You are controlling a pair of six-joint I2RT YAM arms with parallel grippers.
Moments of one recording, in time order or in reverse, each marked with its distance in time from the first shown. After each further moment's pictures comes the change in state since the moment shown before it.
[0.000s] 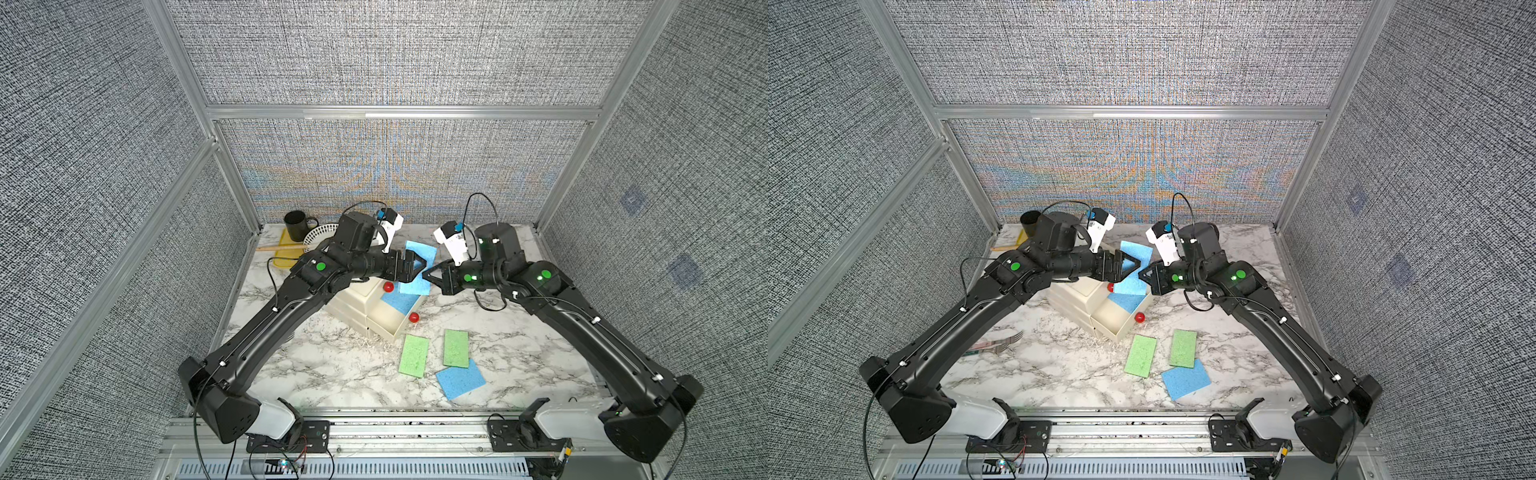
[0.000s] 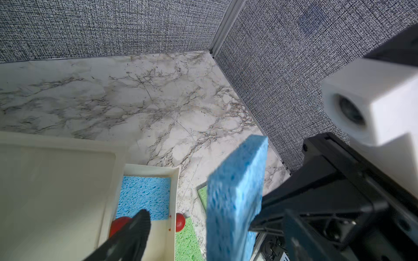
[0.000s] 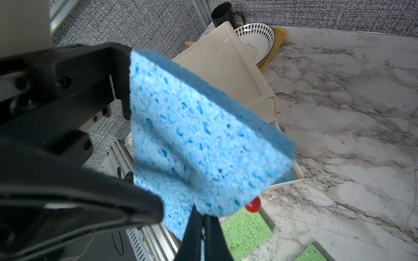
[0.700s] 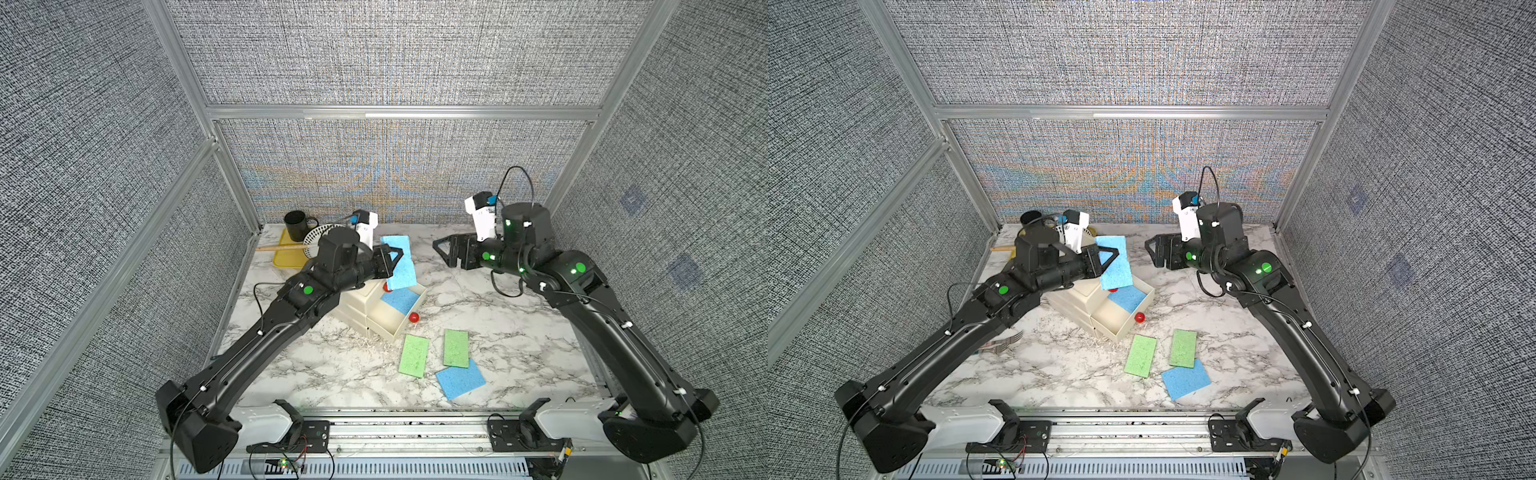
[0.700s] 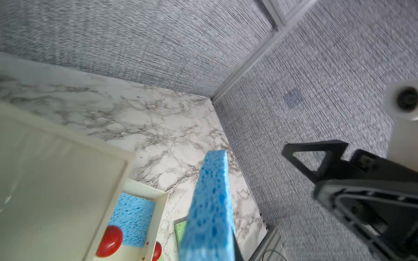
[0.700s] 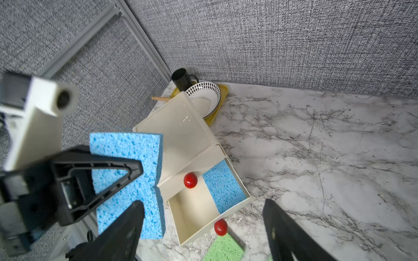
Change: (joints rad) left arm 0.004 -0.221 -0.379 0.439 -0.216 -0.394; right arm -0.071 0.008 0.227 -0.077 0.244 0.095
